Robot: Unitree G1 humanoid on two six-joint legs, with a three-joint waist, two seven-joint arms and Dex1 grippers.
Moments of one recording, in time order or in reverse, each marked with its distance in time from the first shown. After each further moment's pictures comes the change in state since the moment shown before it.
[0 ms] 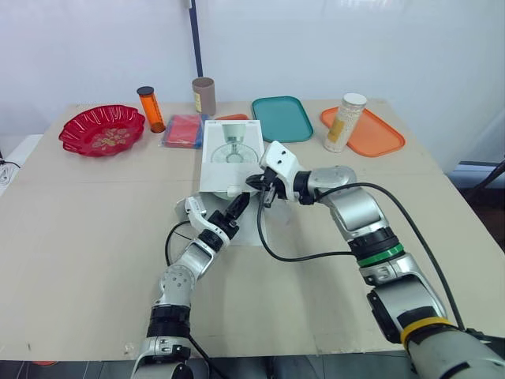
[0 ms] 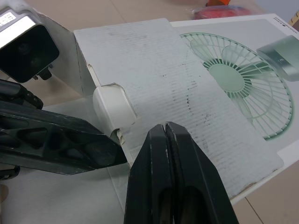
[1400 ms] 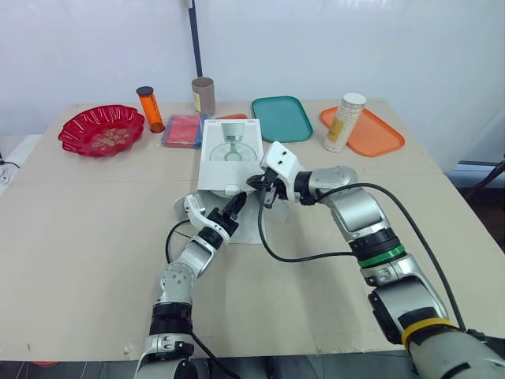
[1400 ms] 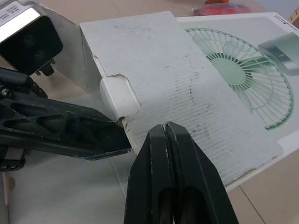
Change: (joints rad) left arm -0.012 -0.027 0.058 -0.004 -0.002 0.026 0.019; right arm 0.006 -0.005 0.001 -0.014 0.001 0.005 -0.004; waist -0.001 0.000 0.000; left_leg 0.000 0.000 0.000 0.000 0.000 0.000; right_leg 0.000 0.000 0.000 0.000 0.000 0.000
